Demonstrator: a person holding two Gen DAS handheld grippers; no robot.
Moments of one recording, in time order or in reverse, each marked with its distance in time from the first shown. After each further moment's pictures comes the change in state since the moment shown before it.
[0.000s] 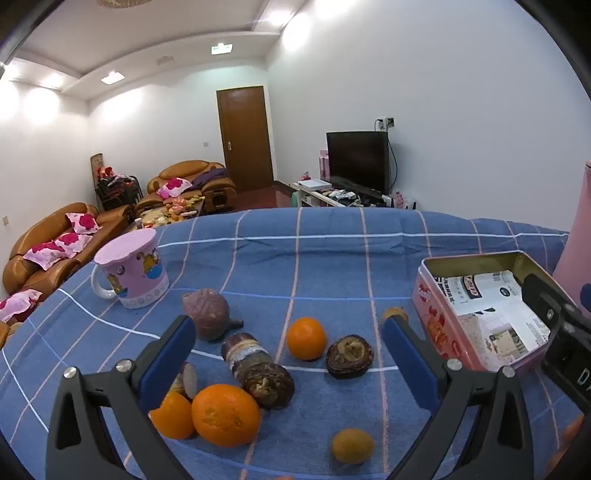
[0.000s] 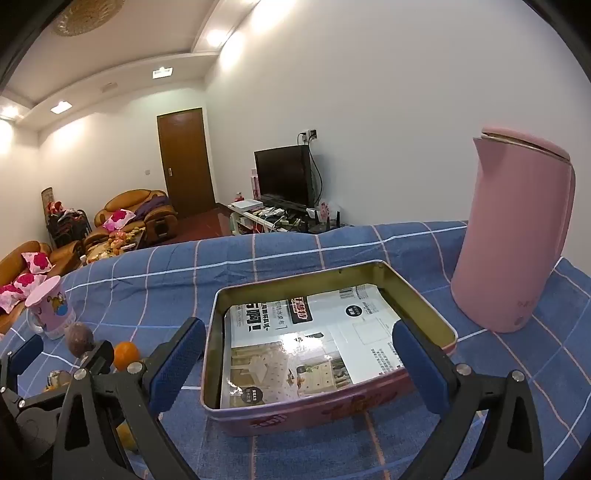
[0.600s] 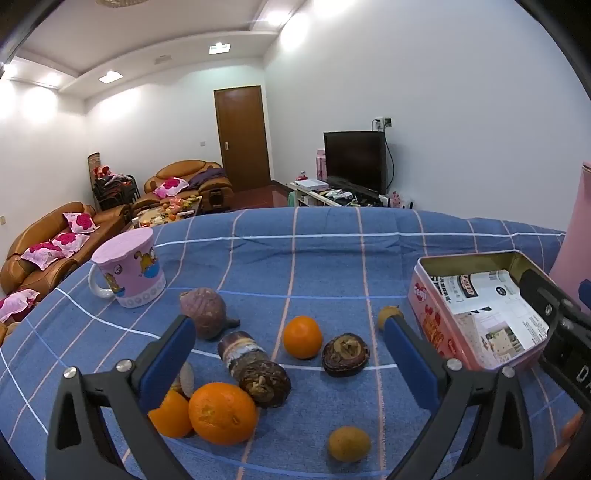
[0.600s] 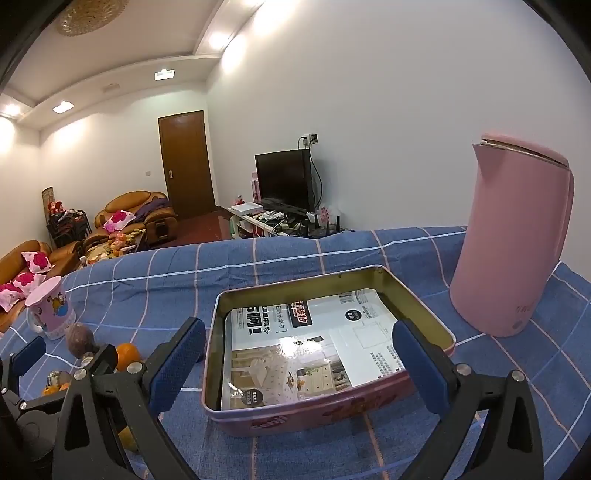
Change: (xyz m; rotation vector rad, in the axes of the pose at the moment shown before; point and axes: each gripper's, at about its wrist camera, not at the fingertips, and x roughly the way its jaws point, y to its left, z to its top) left arm -0.004 -0.004 -0.003 -0.004 0.007 -0.016; right arm 0.001 0.001 0.000 0.011 -0.010 0.002
